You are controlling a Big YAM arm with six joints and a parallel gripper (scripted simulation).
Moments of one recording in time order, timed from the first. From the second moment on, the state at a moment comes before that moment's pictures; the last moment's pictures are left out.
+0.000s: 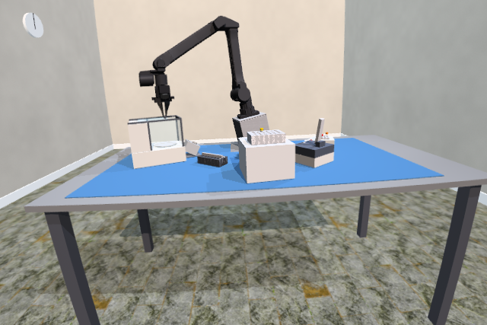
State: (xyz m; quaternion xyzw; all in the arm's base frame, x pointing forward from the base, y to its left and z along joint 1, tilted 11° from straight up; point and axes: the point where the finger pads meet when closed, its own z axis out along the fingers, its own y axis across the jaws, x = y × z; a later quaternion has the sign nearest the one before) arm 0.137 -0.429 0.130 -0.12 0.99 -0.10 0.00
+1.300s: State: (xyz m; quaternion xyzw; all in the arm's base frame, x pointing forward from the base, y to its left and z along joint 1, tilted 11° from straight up) arm 0.128 -0.395 0.123 -0.12 0.99 -0.10 0.00
